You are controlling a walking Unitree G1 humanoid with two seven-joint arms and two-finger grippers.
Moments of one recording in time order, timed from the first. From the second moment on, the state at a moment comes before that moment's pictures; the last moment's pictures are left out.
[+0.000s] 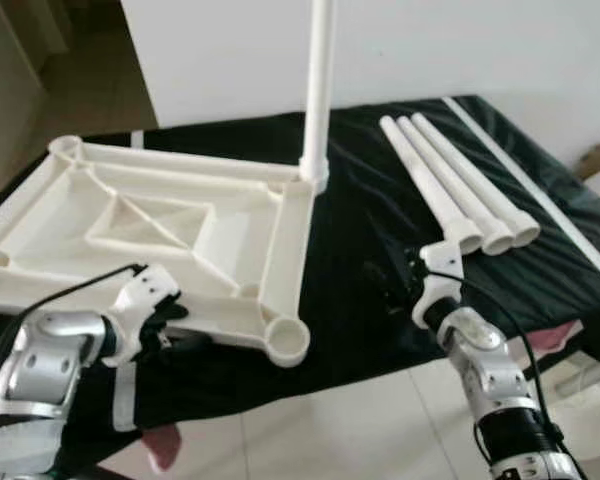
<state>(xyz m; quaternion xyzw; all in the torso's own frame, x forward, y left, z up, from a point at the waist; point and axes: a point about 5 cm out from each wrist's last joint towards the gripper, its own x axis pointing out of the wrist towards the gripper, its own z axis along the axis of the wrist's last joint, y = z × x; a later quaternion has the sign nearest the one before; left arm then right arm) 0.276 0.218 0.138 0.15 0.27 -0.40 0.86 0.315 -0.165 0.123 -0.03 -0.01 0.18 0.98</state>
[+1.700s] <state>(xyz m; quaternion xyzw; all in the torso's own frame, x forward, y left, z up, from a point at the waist) 0.337 0.169 0.210 0.20 0.08 -0.35 0.91 0.327 -0.173 0.137 -0.01 -0.04 0.12 0.99</state>
